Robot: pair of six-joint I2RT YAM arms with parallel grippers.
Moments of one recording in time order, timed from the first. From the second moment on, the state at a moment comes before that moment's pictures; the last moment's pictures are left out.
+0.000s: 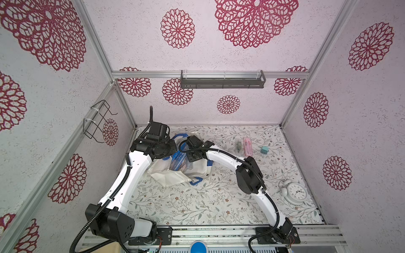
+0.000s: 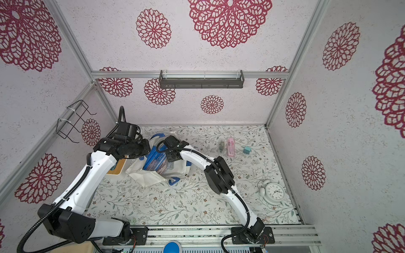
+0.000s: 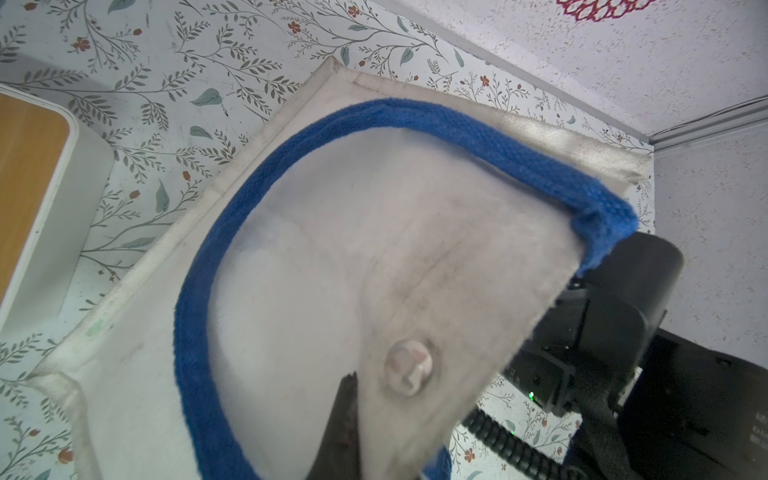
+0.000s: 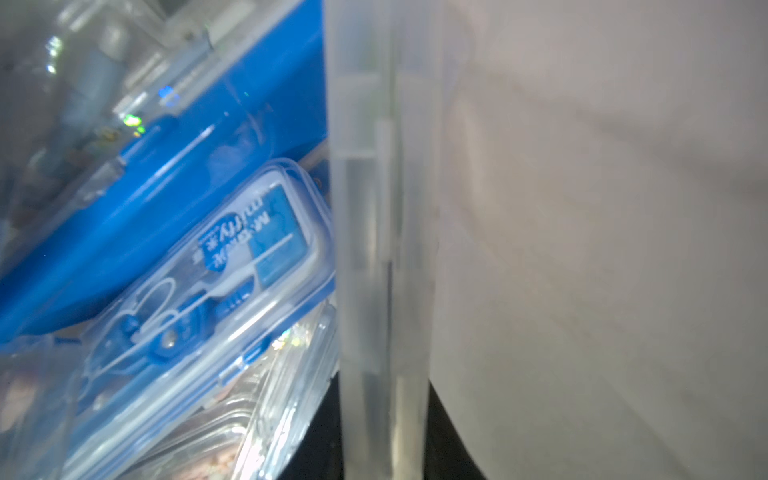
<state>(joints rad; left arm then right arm) -0.25 1.39 1.44 -0.98 0.07 -0.53 0.84 2.42 2.16 -0.72 0.09 0.38</state>
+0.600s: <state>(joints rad) -0.24 1.39 1.44 -0.98 0.07 -0.53 0.84 1.72 1.52 -0.56 0.01 0.40</state>
